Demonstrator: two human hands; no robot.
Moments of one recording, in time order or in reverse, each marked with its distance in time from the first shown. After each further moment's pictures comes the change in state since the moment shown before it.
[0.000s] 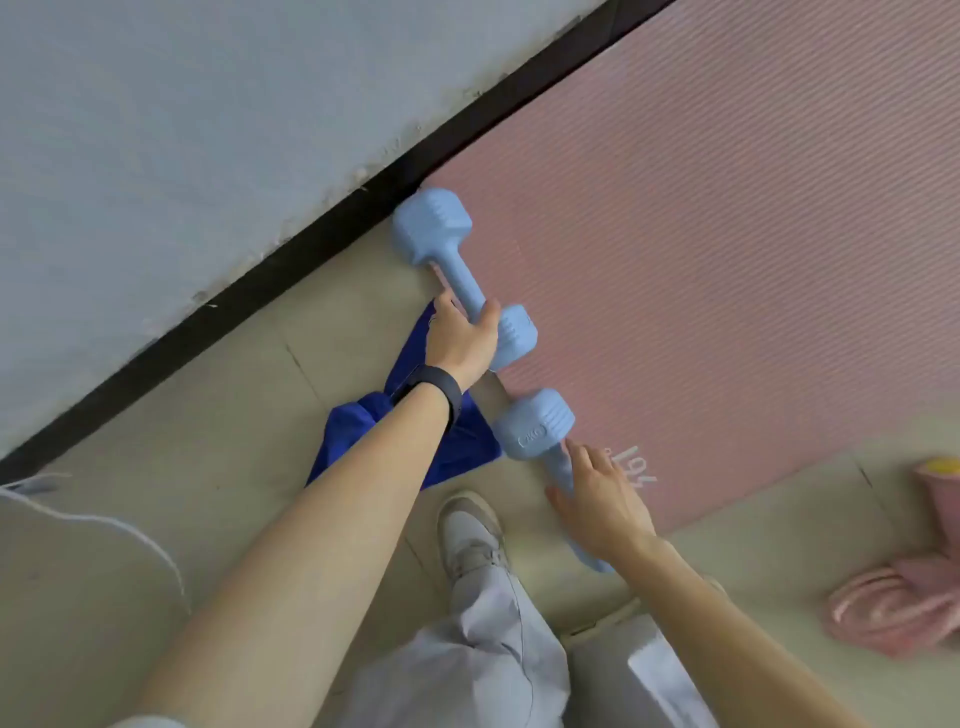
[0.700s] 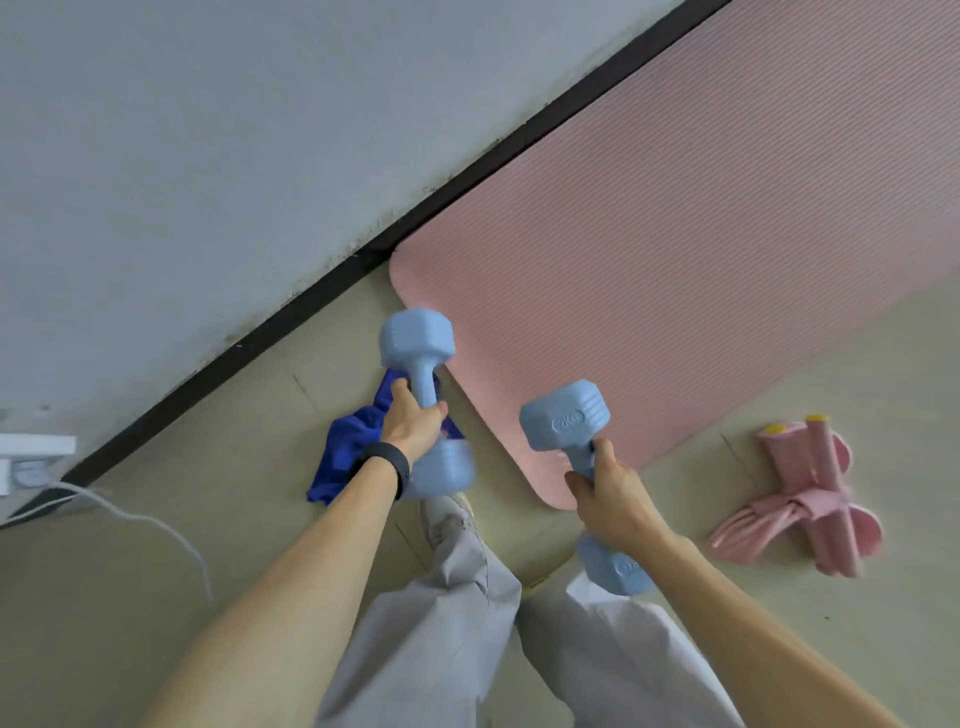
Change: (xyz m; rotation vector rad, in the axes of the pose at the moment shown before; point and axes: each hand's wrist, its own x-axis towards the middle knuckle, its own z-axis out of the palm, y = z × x) left_hand -0.147 0.017 -0.056 0.065 -0.096 -0.155; right_hand -0.142 0.001 -0.100 0.321 0.149 0.087
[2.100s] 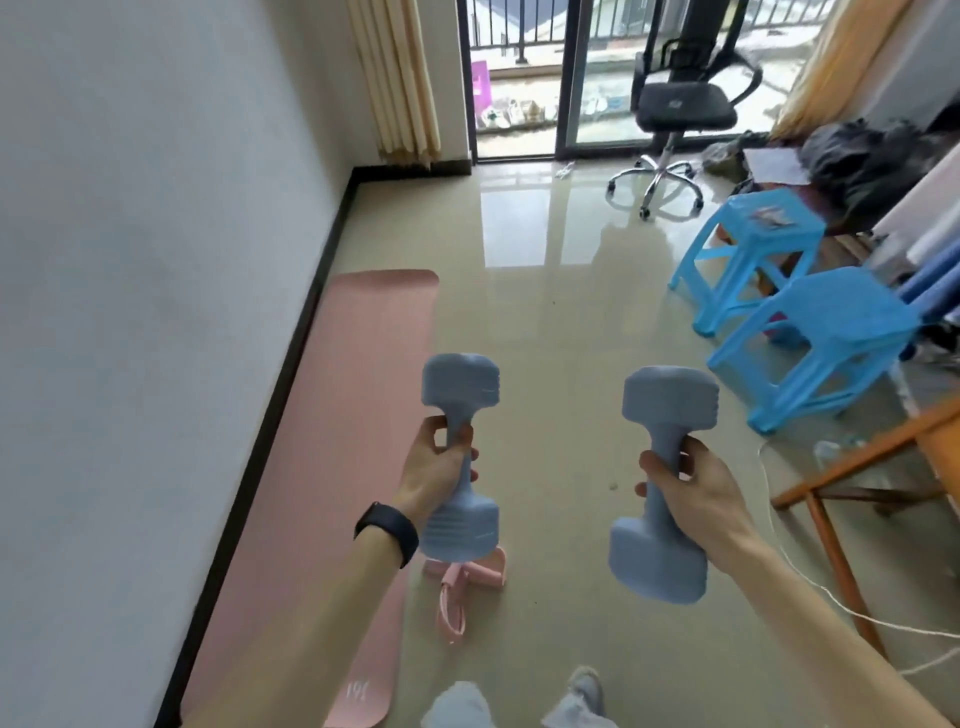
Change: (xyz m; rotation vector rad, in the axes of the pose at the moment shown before) left_hand -0.842 0.217 0.283 0.333 -0.581 0.951; right_hand -0.778 0.324 -0.347 1.078 1.141 0.165
